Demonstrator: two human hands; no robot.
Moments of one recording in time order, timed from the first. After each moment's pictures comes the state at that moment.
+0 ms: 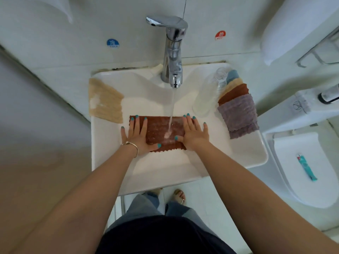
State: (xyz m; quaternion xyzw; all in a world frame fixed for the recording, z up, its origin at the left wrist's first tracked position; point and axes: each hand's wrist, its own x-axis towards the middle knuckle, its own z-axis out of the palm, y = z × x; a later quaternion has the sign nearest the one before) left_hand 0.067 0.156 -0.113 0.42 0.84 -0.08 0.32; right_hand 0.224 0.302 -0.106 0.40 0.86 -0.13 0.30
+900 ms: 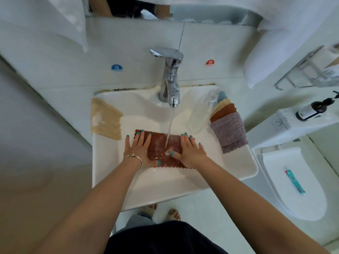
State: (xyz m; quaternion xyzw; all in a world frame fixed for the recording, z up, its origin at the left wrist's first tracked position) left_hand 0.068 0.167 -0.108 0.49 0.82 -0.12 0.26; right_hand 0.232 0.283 -0.068 0.40 0.85 -0.17 0.28
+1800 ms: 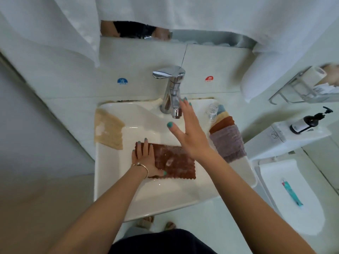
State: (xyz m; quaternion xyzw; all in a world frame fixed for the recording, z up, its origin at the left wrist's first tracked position) left_hand 0.080 0.182 -0.100 0.46 0.83 -0.04 0.31; right_hand 0.193 0.281 0.041 0.32 0.87 -0.33 -0.18
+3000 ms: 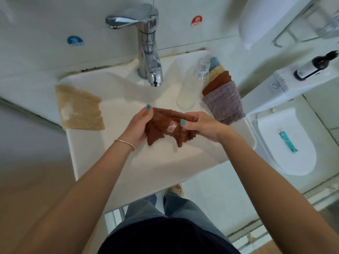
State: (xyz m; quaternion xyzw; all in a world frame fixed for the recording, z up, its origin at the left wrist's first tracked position) left_hand 0.083 0.210 -0.079 0.18 0.56 0.56 0.58; right_hand 0.271 0.326 -0.029 0.39 0.61 -0.69 0.03
